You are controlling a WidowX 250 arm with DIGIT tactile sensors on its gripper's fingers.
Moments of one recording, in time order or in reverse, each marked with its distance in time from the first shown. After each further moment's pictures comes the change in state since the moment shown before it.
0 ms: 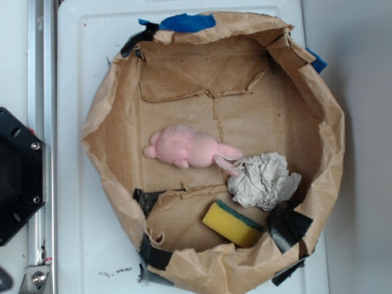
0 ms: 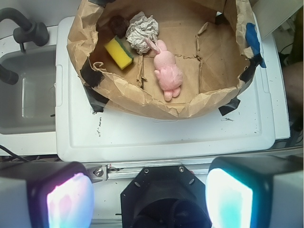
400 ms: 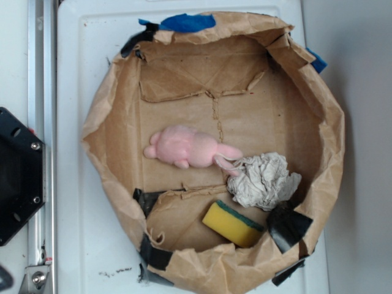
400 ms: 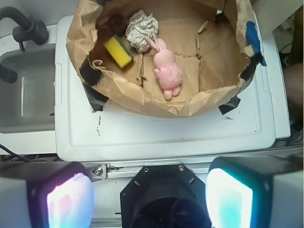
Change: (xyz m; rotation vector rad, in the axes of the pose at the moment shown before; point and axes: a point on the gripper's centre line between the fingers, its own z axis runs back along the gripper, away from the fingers) arm -0.002 0.000 -0.002 0.001 0.008 0.000
